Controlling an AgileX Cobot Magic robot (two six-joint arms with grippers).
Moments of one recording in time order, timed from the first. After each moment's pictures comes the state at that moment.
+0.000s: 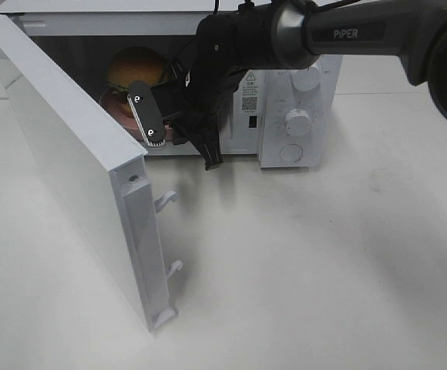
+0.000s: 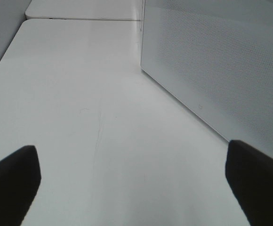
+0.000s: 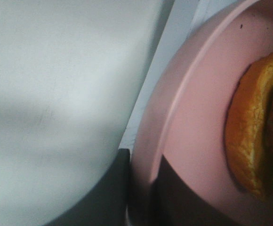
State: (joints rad) left arm 0.11 0.00 -0.50 -0.18 1.05 0.13; right arm 0.62 2.31 -1.83 0.02 0.51 -1.38
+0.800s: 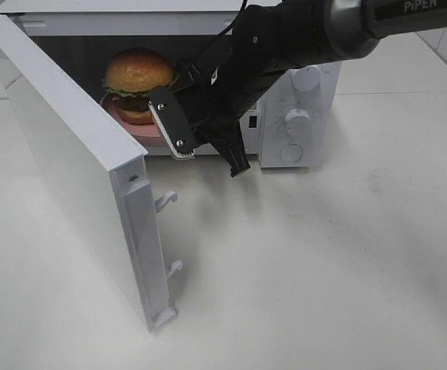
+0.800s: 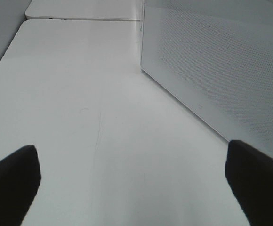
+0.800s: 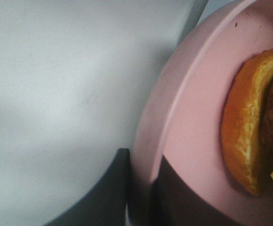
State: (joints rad) left arm 0.11 0.00 -0.50 -0.18 1.05 0.13; right arm 0.60 2.12 -1.54 0.14 0.39 -1.59
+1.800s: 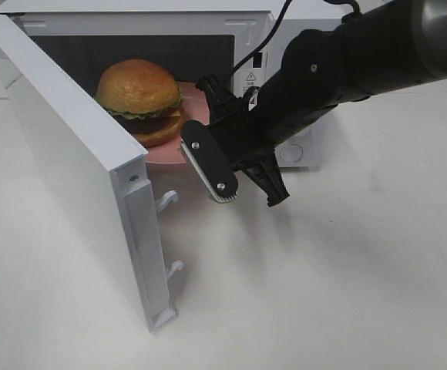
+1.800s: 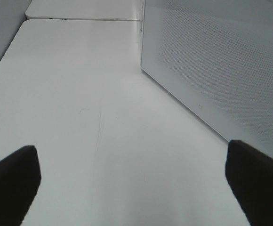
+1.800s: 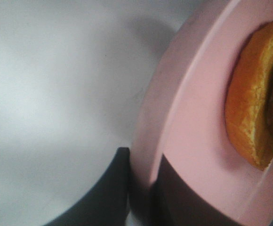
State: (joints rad) left arm 0.11 0.00 -0.50 -0.18 1.05 0.13; right arm 0.61 1.87 -1.14 0.17 0.19 -1.72
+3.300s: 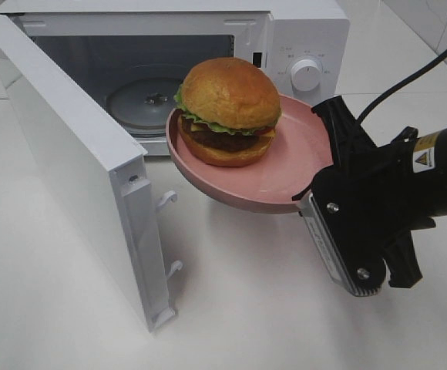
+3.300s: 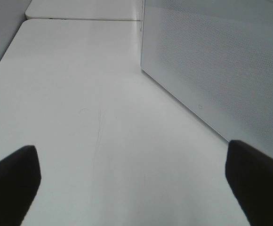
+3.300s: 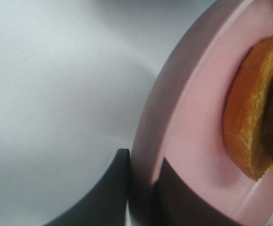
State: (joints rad) left arm 0.11 0.00 -0.50 -0.18 1.05 0.13; right arm 0.61 1.28 -0.57 0.14 0.13 -1.57
